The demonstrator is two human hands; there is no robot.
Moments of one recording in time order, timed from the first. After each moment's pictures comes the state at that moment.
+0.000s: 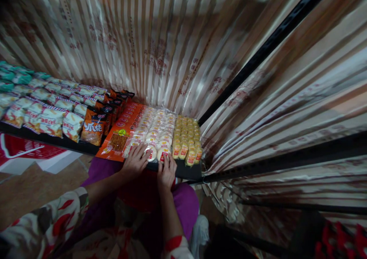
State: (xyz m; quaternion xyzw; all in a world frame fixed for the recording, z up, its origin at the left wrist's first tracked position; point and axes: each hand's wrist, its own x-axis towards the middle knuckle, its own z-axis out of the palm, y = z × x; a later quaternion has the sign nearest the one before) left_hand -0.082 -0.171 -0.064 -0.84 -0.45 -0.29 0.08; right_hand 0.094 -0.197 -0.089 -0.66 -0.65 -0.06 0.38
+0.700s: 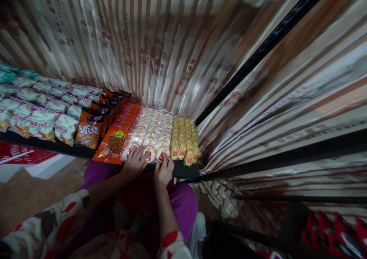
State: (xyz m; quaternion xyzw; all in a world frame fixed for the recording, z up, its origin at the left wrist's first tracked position) left_hand -0.078 -0.165 -0.072 -0.83 -0.45 -0.30 0.10; right_hand 0.073 -0.189 -0.085 -0.73 -0.58 -0.05 0.36
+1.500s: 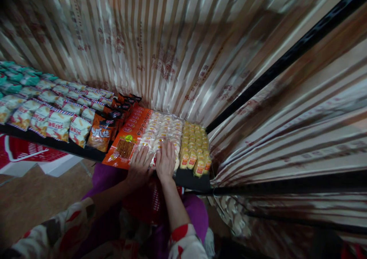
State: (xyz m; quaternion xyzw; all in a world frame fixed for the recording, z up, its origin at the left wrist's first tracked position) left_hand -0.087 -0.167 -0.064 -0.79 -0.52 -0.33 0.04; right_hand 0.045 -0.135 -0.026 -0.62 -0.73 -0.07 0.27
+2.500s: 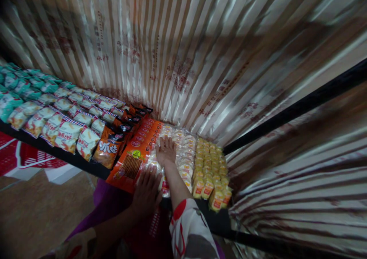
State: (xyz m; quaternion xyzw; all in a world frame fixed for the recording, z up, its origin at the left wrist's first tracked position) left_hand -0.080 -0.162 -0.075 -0.77 -0.54 -0.33 0.07; right_hand -0.003 0.001 -0.021 -0.64 -0.77 0.01 0.00
